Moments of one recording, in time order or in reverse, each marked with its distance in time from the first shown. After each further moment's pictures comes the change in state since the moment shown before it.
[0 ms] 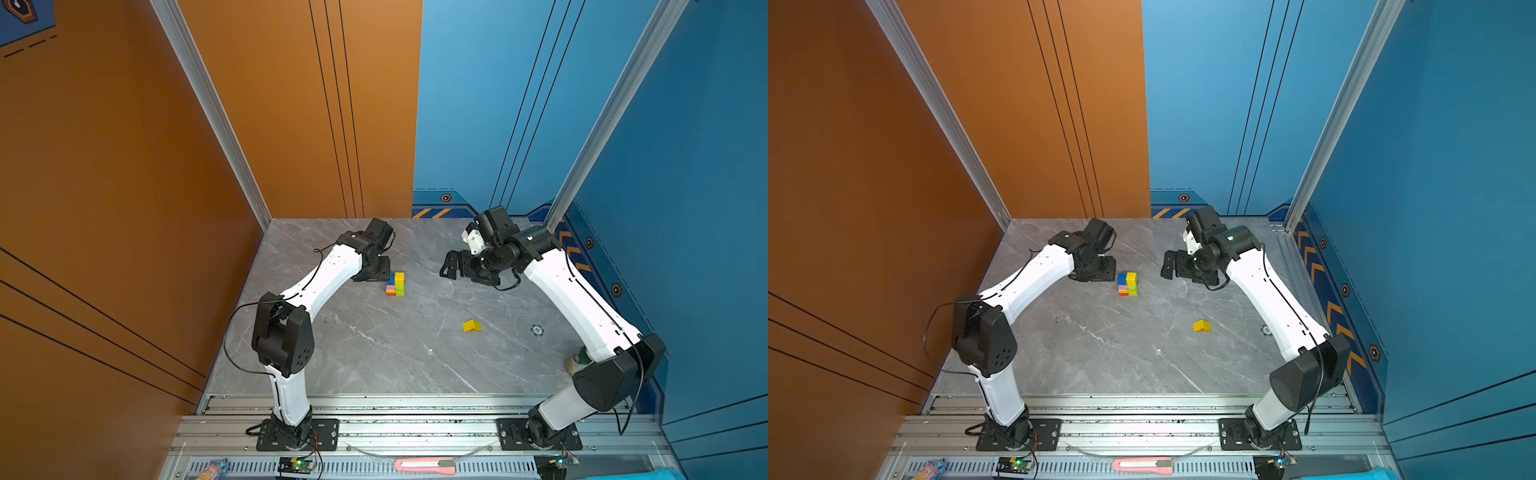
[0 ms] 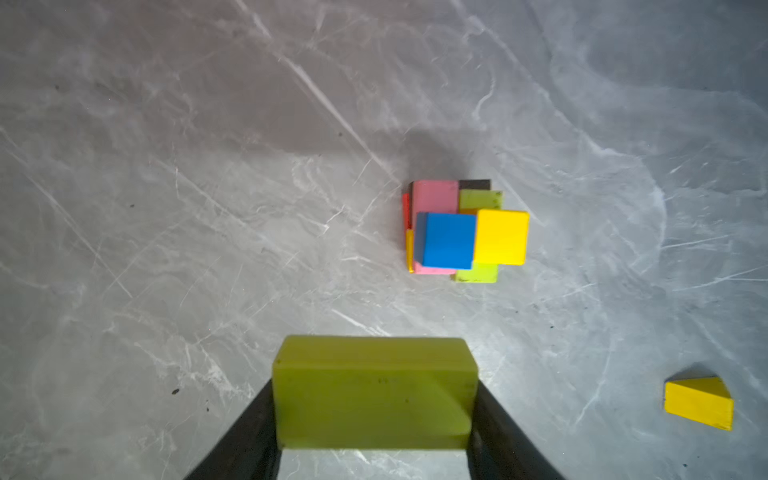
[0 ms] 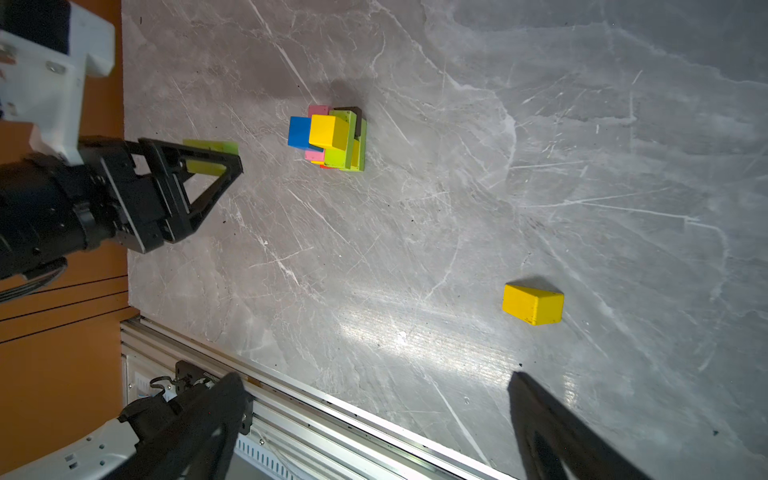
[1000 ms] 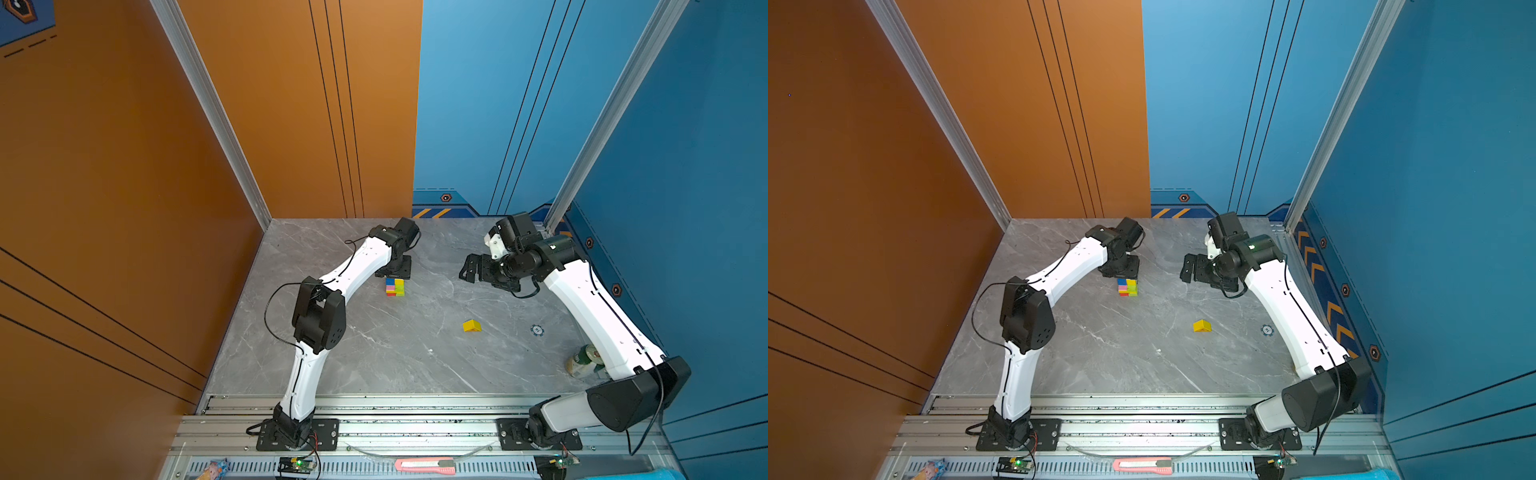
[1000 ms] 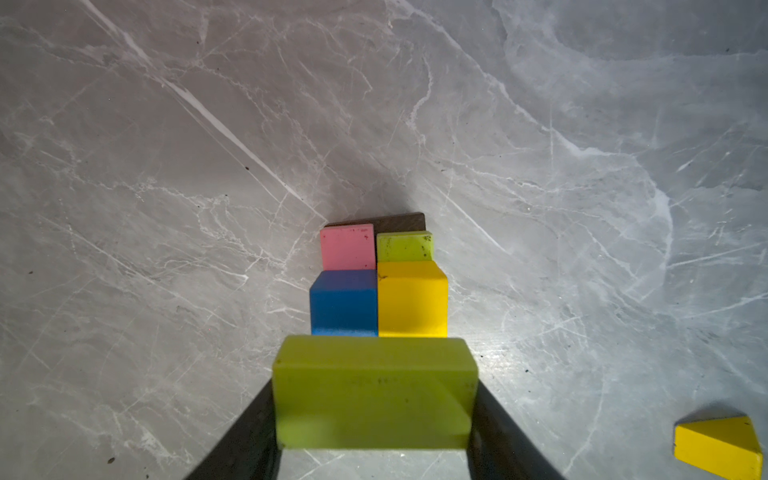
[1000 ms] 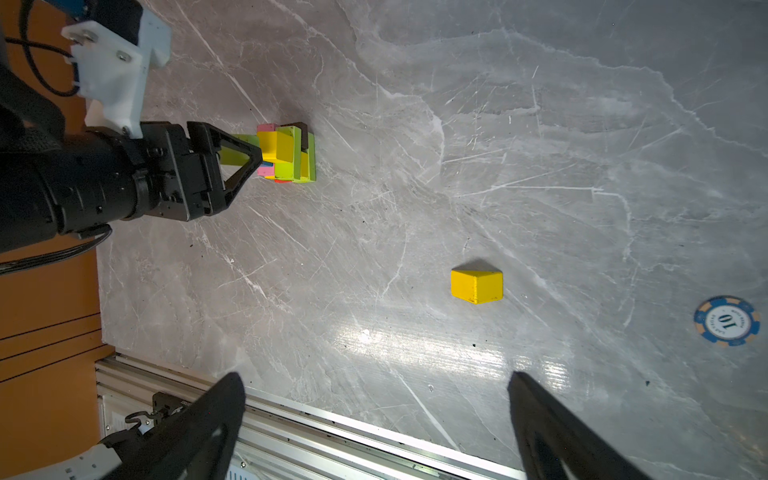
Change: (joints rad) left arm -0.059 0.287 0.280 -0.094 -0.014 0.016; right arm -0.095 -0.103 -0.103 0.001 0.037 -0.004
